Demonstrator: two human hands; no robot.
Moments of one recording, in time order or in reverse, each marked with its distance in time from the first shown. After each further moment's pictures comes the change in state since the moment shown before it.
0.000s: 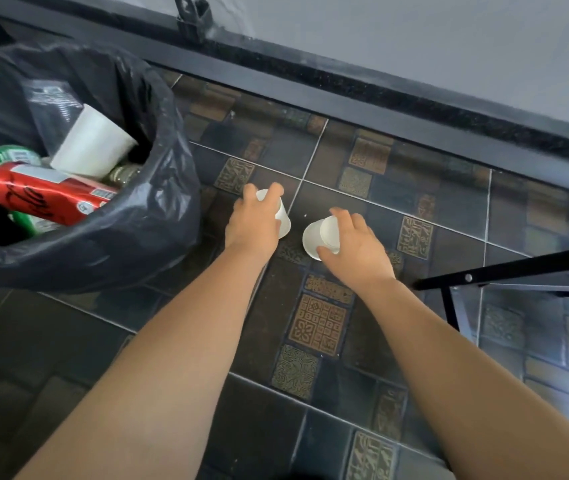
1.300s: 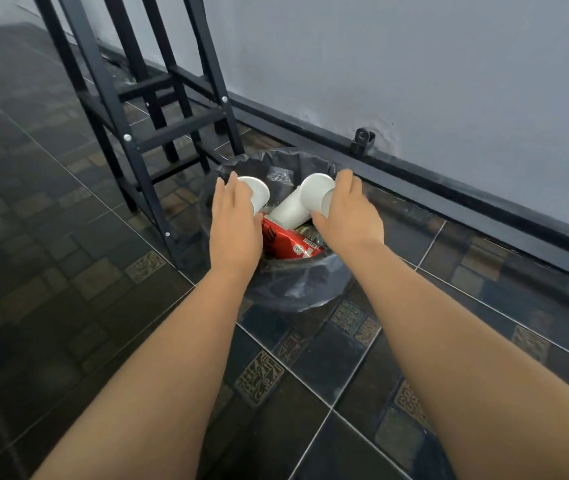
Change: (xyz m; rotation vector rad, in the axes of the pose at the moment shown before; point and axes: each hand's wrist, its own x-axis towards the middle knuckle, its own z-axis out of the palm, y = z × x) left_hand -0.091 -0.163 -0.210 -0.176 0.561 -0.314; right_hand 0.009 -0.296 -0.043 -0.112 0.278 -0.408
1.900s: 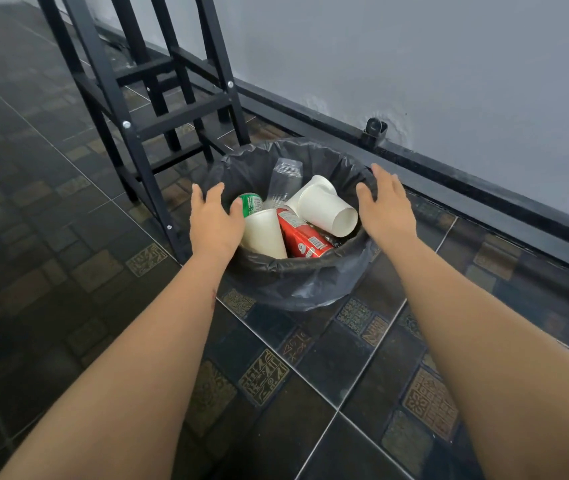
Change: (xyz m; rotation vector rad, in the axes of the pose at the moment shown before) left_hand 0.028 -0.044 0.001 -0.186 -0.081 -0.292; right_hand 0.023 0.044 0.015 0.369 -0.084 0.302
